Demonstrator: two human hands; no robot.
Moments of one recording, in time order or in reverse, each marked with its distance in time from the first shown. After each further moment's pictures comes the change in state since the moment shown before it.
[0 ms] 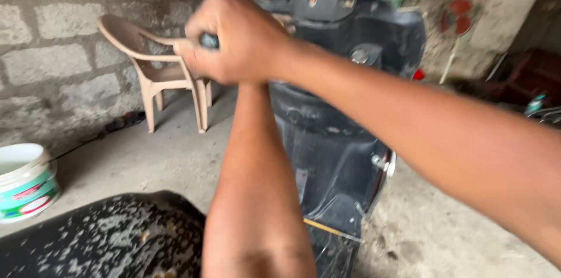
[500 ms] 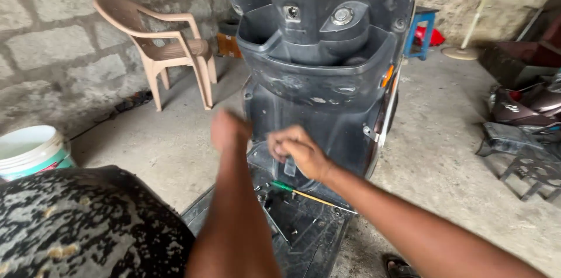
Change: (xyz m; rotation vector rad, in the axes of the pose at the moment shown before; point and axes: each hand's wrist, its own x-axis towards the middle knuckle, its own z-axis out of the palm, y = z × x) left_hand -0.149 -0.108 -0.006 0.640 -0.376 -0.596; right_hand -0.300 -0.031 0.121 0.991 0.214 0.669
